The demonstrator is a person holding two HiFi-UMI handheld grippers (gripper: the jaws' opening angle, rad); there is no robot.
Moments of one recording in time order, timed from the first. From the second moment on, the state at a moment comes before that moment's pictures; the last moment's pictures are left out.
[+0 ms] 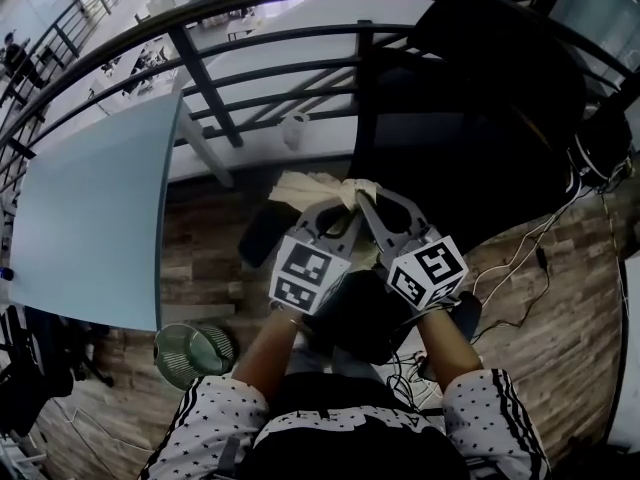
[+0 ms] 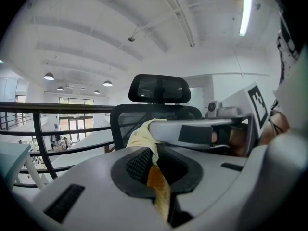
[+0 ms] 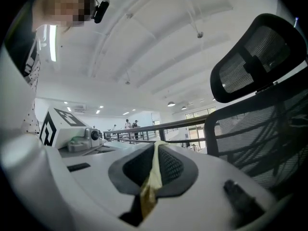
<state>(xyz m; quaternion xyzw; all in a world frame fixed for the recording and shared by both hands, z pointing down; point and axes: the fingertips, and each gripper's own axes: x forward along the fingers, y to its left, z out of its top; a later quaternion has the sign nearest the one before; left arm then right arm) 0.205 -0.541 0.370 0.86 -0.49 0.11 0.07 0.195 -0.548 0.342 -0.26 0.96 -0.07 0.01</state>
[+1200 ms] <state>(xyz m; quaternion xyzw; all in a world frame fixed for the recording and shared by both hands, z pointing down) 0.189 -0.623 0.322 0.88 -0.47 0.09 0.03 0.179 -0.628 0.294 -0.30 0.95 -0.04 0.03</state>
